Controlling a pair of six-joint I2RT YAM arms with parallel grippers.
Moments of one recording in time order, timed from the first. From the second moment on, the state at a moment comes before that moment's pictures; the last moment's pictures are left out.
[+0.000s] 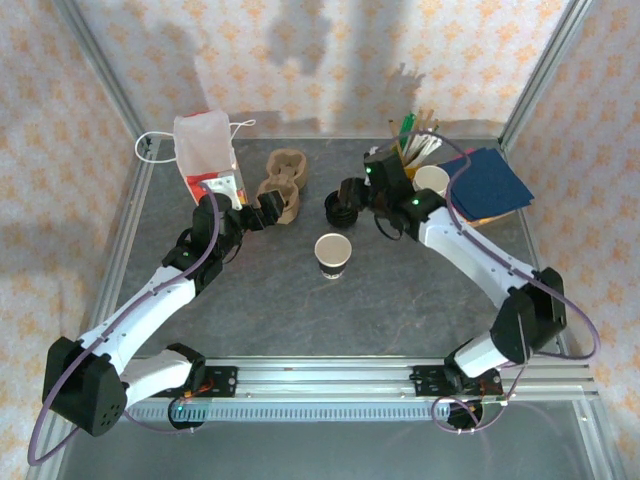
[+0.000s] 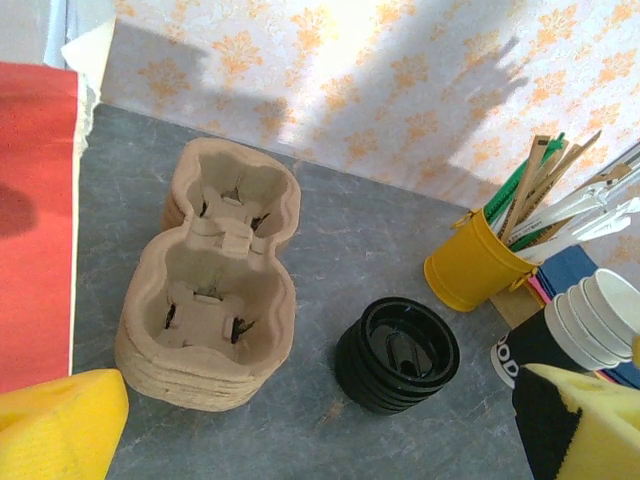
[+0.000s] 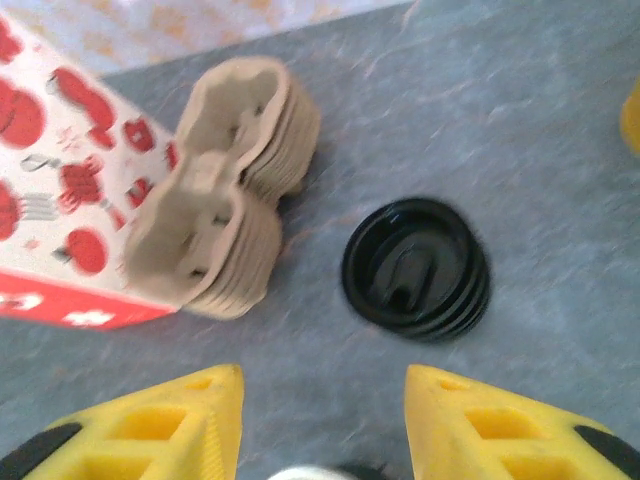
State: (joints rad) left arm -0.37 1.10 0.78 -0.01 -0.08 -0.54; right arm 0.56 1.52 1.33 -0.49 0.06 0.55
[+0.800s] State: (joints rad) left arm -0.37 1.13 0.84 -0.05 -0.05 -0.54; right arm 0.41 2.04 1.69 -0.66 -0.07 0.38
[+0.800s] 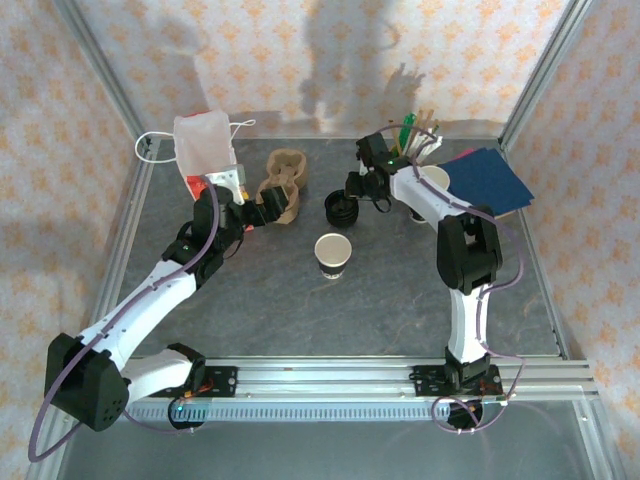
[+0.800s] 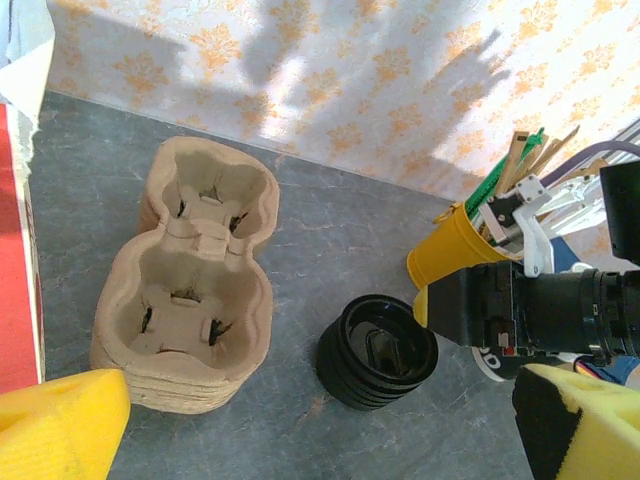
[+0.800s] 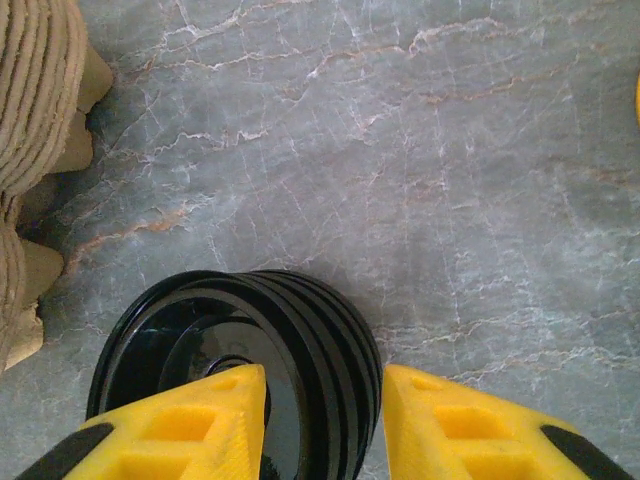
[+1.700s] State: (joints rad) left arm -0.37 1.14 0.81 -0.05 -0.04 -0.54; right arm 0.46 2.04 1.67 -0.67 -0.02 0.42
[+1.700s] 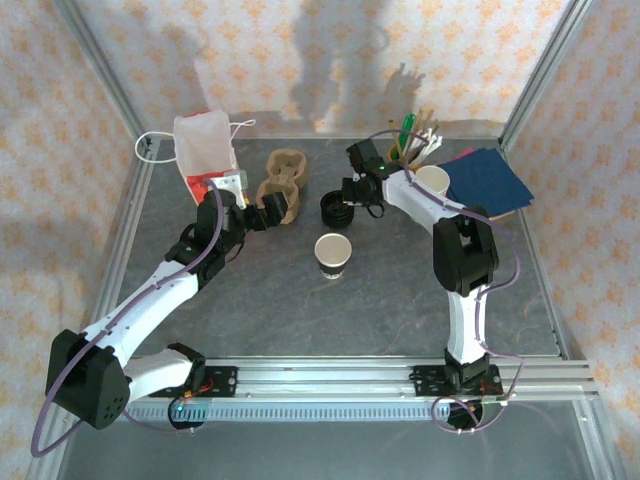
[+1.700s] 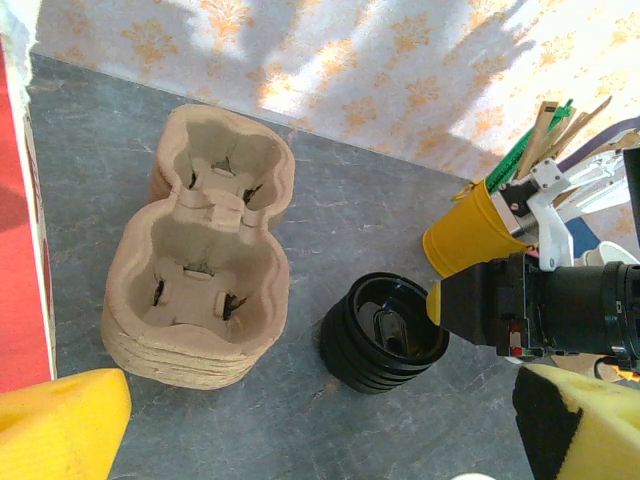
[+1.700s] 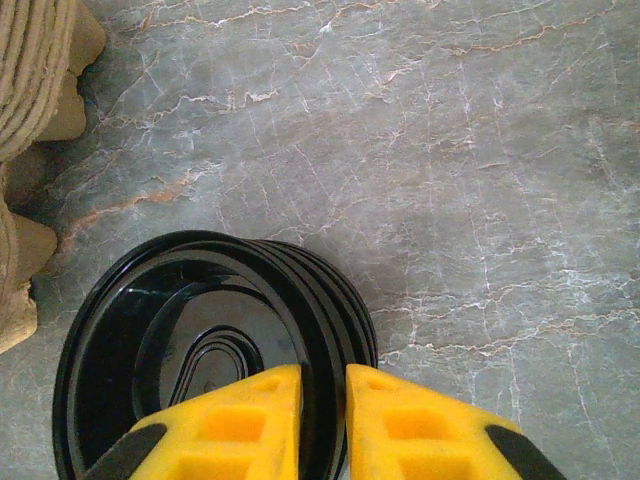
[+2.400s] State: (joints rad) left arm -0.37 1.16 0.81 -0.05 -0.04 -0.55; right arm 0.46 2.05 1.67 -0.69 -0.02 0.43
